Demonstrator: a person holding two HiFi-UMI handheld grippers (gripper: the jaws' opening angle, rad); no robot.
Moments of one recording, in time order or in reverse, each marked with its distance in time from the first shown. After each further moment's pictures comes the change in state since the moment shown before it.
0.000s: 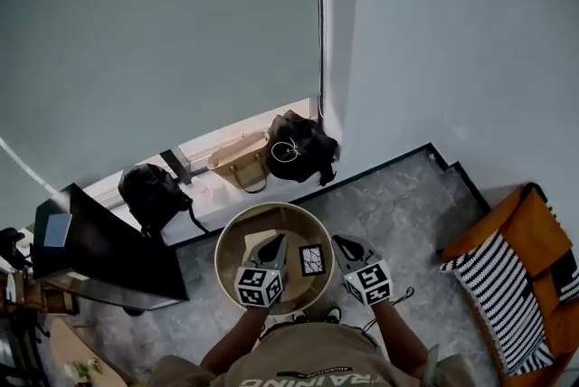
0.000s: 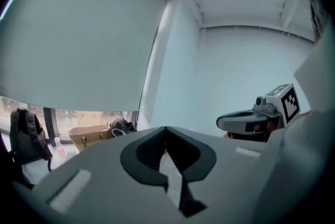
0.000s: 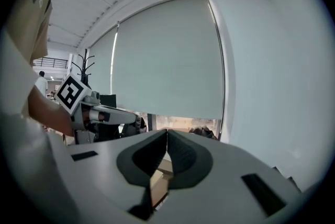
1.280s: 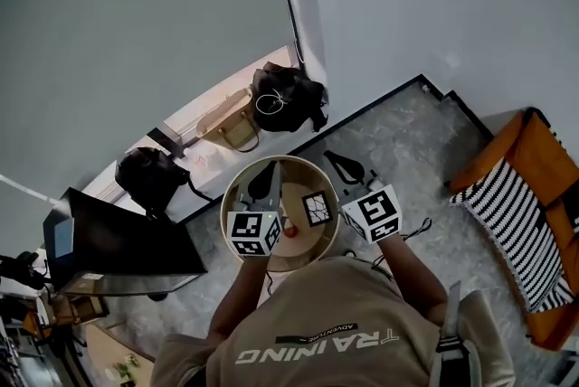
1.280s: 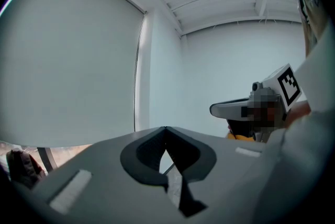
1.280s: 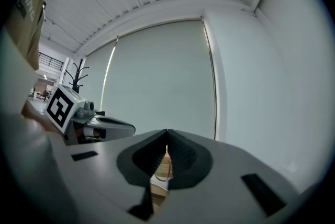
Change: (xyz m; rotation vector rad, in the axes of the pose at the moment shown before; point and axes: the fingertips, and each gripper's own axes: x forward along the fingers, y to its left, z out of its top) left arm 0.017 -0.036 0.094 0.226 -0.127 -0.037; right arm -0.019 -0.030 0.099 -0.040 -0.208 -0.098
